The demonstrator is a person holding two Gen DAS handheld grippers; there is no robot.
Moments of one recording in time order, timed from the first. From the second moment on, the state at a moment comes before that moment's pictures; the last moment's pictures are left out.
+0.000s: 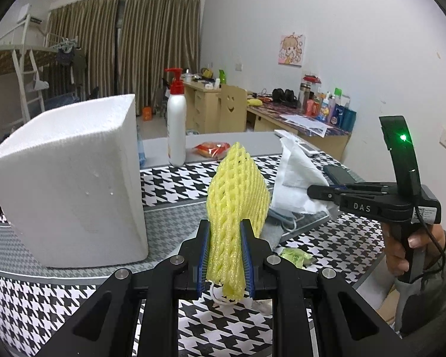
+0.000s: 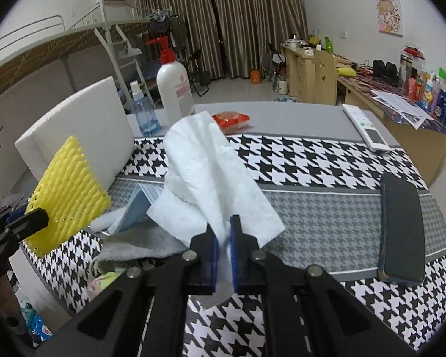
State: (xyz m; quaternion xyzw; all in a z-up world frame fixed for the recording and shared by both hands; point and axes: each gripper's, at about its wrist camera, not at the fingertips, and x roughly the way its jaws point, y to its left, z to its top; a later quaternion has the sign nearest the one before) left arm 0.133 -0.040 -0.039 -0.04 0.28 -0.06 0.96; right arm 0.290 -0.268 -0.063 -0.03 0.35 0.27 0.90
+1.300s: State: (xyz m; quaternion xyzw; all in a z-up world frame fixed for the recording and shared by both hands) left arm 0.130 -0.024 0.013 0.01 0.21 -0.06 0.98; right arm 0.263 -0.241 -0.011 -0.02 0.26 0.26 0.93
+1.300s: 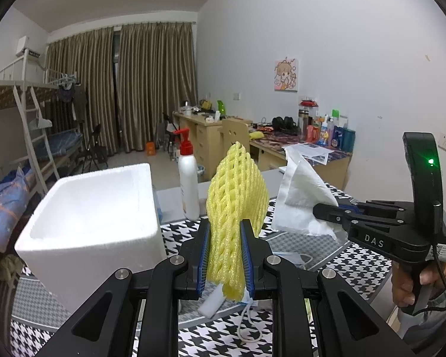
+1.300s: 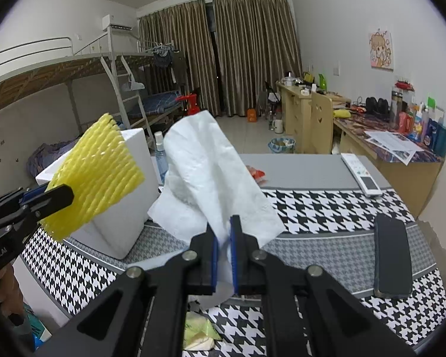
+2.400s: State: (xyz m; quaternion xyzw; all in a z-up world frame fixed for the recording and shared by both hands) left arm 0.139 0.028 0.051 0.00 0.16 -0.01 0.99; right arm 0.263 -0.190 0.023 -0.04 0.22 0.27 0.94
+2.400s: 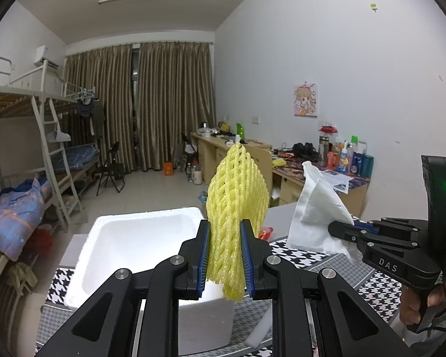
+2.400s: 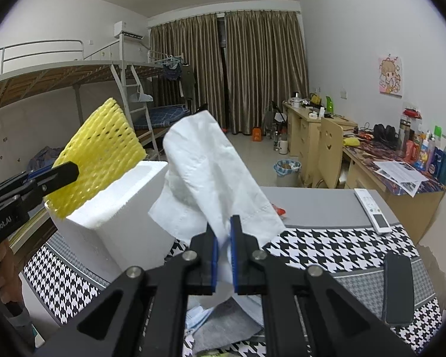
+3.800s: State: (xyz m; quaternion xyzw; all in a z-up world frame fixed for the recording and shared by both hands) left arm 0.163 0.099 0.038 -0.04 0.20 0.10 0.97; right arm 0.259 -0.100 0.045 -0.07 0.22 0.36 0.90
